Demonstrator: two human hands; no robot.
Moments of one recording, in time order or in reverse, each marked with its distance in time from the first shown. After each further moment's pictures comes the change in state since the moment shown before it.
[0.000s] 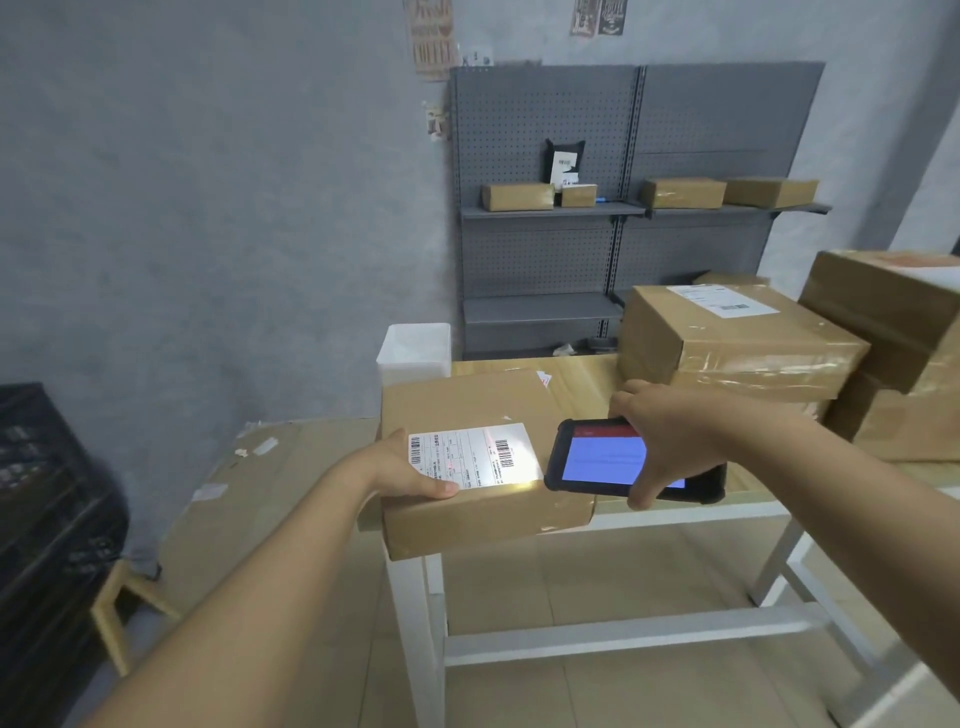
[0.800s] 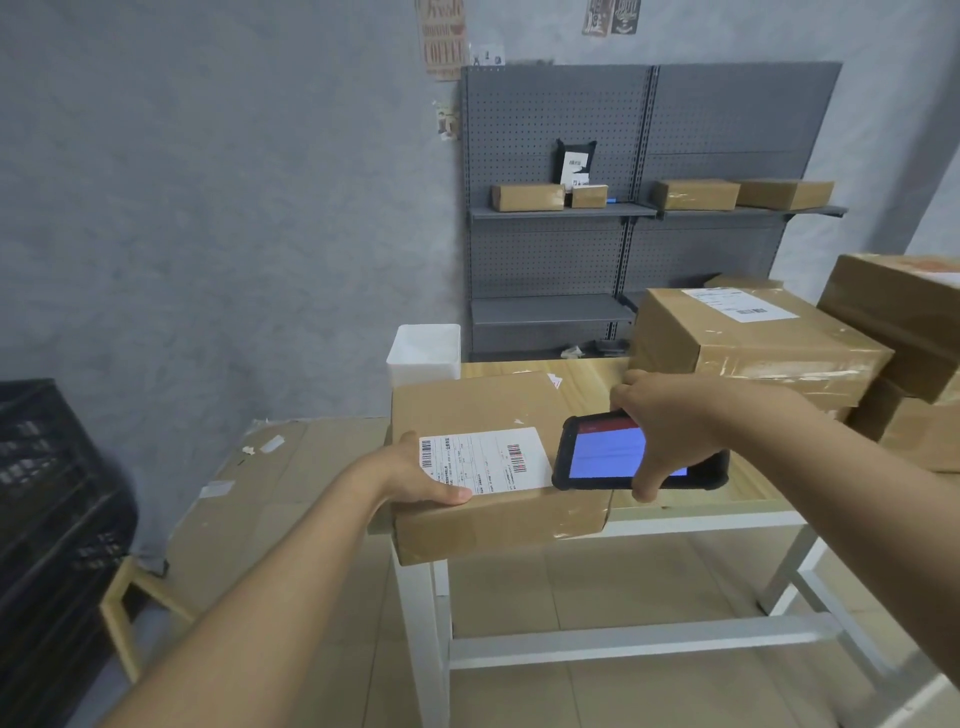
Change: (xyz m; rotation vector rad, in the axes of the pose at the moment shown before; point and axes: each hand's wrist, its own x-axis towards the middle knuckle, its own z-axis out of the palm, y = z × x) left_hand 0.001 0.000 0.001 0.047 -0.001 -0.004; right_hand 0.007 -0.018 -0.023 -0.119 -0.041 0.008
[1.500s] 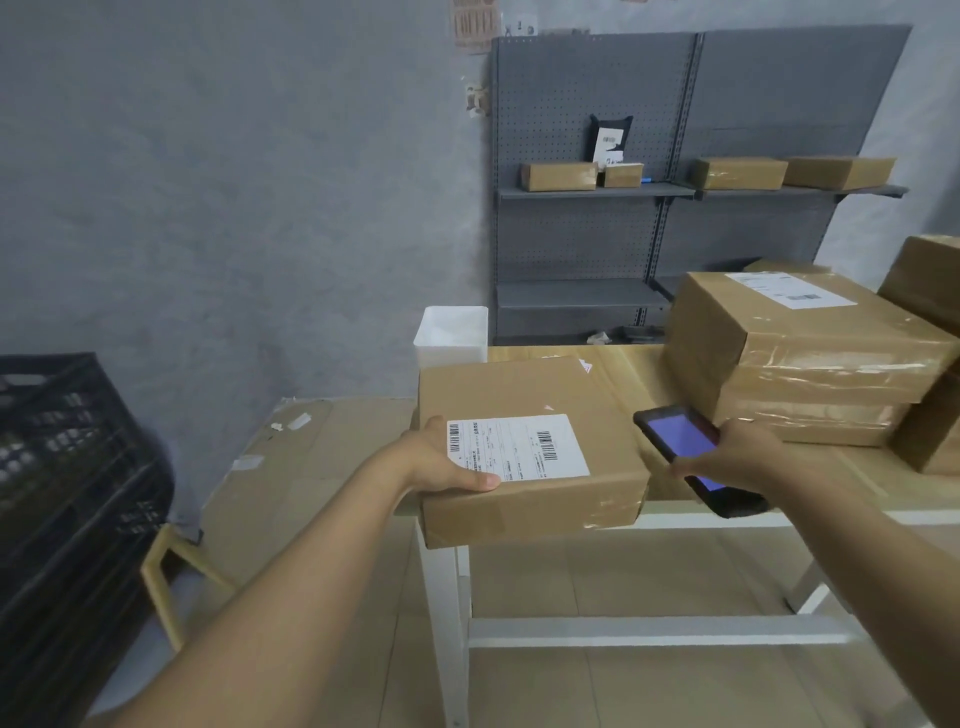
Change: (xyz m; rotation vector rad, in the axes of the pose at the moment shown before) left_hand -0.005 -0.004 0.002 -0.035 0.036 0.043; right_hand 0.052 0.040 0.112 0.677 0.132 0.514
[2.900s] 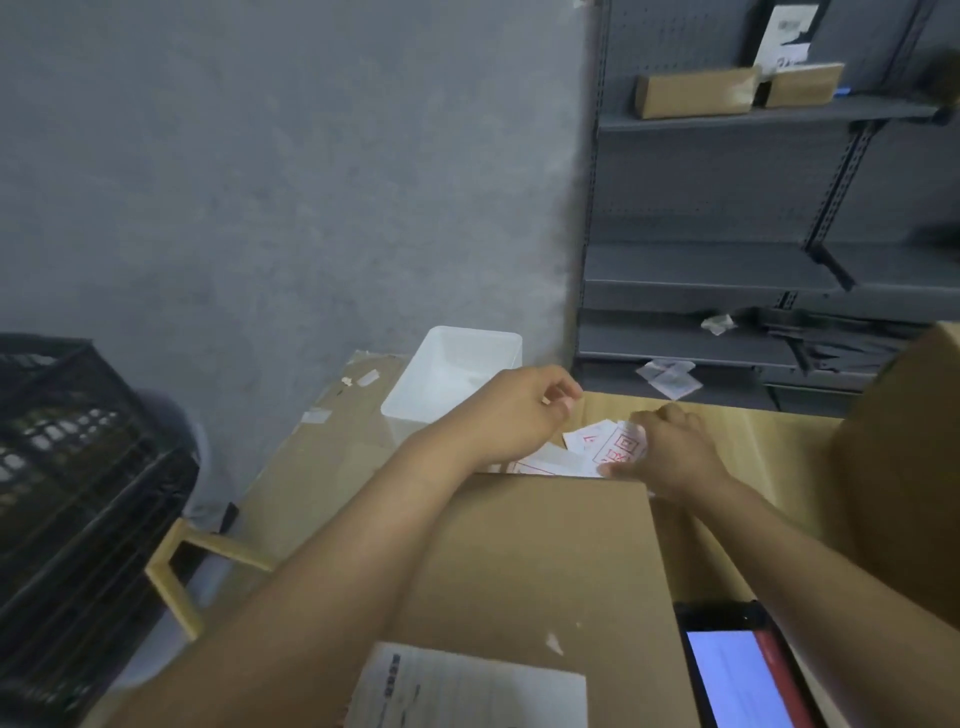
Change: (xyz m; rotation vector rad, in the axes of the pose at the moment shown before) left_hand 0.225 0.110 -0.042 -0.131 0.176 0.207; right_hand 0.286 -0.138 0.087 -0.100 -0.055 -0.460
